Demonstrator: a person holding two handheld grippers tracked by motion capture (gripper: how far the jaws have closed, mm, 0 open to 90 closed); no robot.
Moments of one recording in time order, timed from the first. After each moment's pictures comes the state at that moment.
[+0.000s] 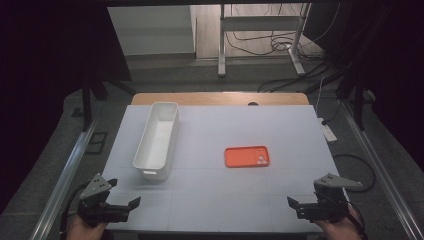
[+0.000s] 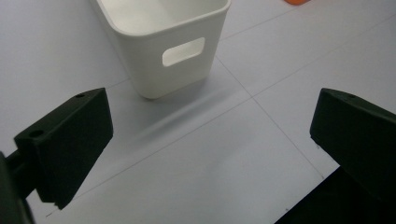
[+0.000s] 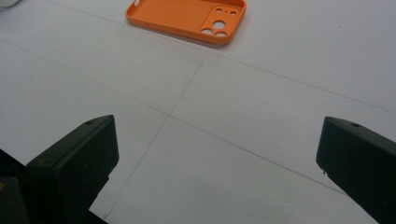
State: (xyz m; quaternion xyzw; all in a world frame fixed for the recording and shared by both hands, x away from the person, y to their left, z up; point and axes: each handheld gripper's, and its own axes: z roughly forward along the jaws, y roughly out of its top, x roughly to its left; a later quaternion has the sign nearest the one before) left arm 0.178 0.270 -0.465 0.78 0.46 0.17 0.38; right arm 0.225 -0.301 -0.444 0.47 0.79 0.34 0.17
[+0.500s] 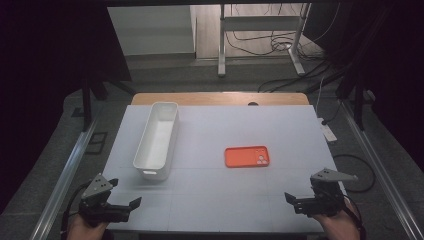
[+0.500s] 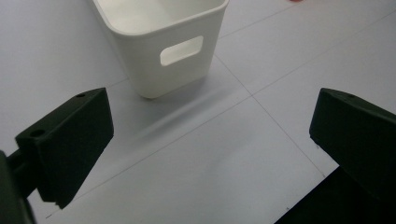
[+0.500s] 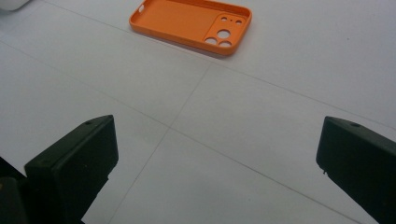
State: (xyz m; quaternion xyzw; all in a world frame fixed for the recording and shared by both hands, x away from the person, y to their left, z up) left arm 0.179 0.269 -0.465 0.79 0.46 0.17 0.38; right arm 0.238 -0.296 -0.443 0.46 0.80 0.35 0.17
